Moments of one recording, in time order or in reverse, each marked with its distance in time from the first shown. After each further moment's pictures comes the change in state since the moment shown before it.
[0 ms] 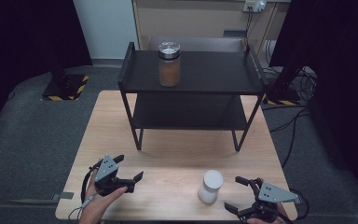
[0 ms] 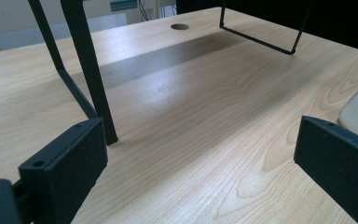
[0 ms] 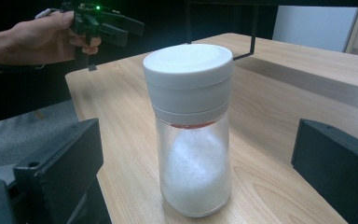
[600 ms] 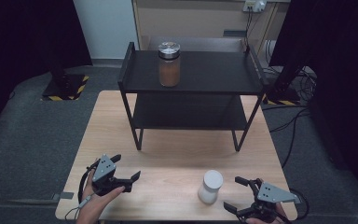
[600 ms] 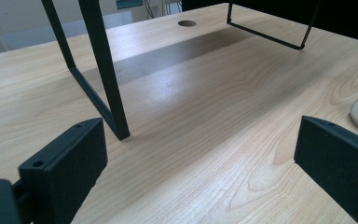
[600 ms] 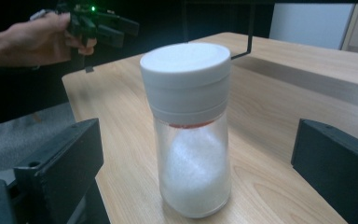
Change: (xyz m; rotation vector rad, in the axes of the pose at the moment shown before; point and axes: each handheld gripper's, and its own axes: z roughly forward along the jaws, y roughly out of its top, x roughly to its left) left arm 0.002 0.000 -0.004 0.021 0.022 0.017; right arm 0.003 -0.002 0.001 -0.005 -0.015 0.016
